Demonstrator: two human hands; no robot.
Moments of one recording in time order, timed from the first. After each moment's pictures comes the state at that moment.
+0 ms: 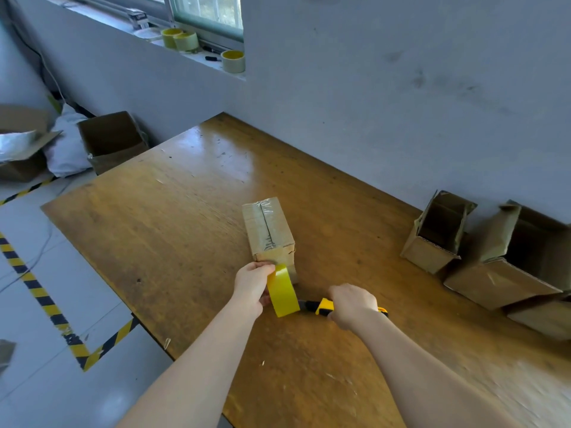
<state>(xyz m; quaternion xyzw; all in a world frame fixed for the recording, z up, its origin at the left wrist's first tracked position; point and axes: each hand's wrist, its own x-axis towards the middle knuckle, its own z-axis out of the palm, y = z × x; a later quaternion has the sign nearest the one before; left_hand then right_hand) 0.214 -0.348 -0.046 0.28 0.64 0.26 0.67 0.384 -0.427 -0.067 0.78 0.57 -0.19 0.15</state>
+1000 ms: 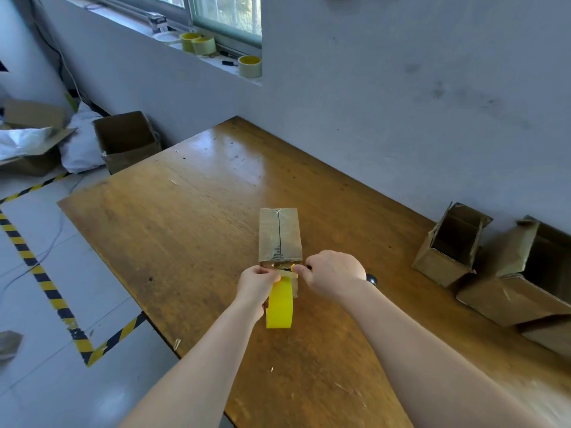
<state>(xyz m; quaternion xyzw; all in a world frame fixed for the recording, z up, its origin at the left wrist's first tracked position) 0.199 -0.339 -0.056 0.35 0.66 0.24 0.62 0.341 -0.369 -0.002 0.73 0.67 -0.12 0.09</state>
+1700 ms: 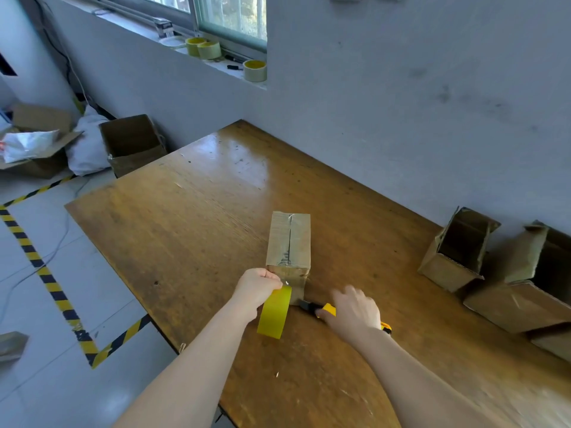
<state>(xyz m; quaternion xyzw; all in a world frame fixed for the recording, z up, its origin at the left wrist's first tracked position) 0.184 -0.331 -0.049 0.49 0.65 0.15 0.56 0.355 -0.417 -0.062 0.79 0.59 -0.13 0.09</state>
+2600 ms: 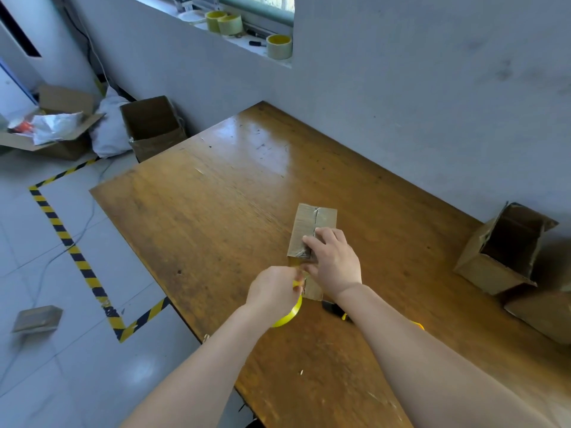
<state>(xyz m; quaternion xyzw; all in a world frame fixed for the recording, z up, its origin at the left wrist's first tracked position) 0.164 -0.332 -0.050 0.80 0.54 0.02 0.24 0.307 -0.335 -0.049 0.71 0.69 -0.09 -0.11</state>
